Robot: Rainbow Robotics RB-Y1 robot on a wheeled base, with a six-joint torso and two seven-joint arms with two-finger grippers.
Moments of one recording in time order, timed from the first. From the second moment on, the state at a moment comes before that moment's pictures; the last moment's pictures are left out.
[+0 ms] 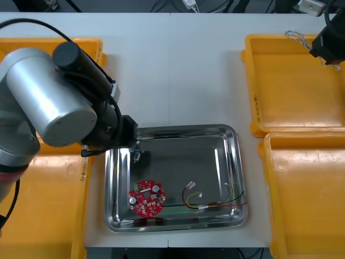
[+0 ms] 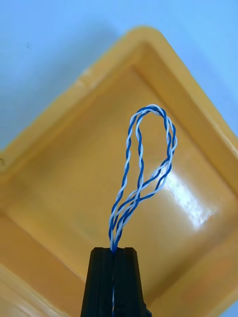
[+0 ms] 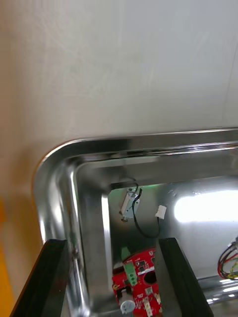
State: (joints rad) right arm -0.89 -0.63 -0.17 -1.63 -0.64 1.92 2.24; left arm -0.57 0.57 -0.38 -2.15 0.70 1.87 -0.70
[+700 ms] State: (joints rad) right arm -0.81 -0.53 0.07 -1.91 -0.88 1.92 2.24; left arm -0.72 0.73 -0.15 -2.01 0.93 1.91 -0.71
